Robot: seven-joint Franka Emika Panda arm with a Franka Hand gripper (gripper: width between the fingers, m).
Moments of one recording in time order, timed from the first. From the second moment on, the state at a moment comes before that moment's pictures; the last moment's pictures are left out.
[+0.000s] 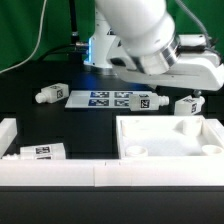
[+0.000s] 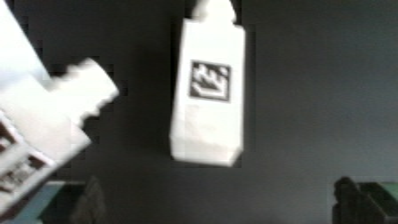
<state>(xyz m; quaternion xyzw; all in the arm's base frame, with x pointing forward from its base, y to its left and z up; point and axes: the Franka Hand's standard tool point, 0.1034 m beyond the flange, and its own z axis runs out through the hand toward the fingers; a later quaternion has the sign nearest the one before) 0.452 0.095 0.050 -0.87 0.29 0.36 0.17</state>
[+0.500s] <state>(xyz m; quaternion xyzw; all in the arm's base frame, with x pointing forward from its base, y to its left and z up) 0.448 0.110 0.037 -0.84 0.31 0.39 0.21</state>
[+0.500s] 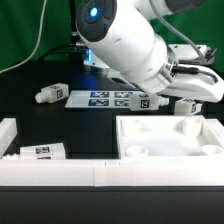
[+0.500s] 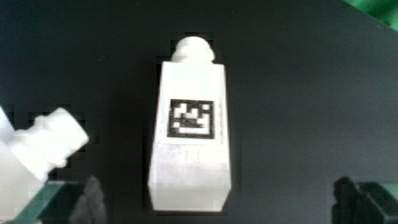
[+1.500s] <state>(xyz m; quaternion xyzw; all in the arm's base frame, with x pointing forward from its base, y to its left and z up) 0.432 0.136 0.010 -0.85 0.30 0.40 0.19</state>
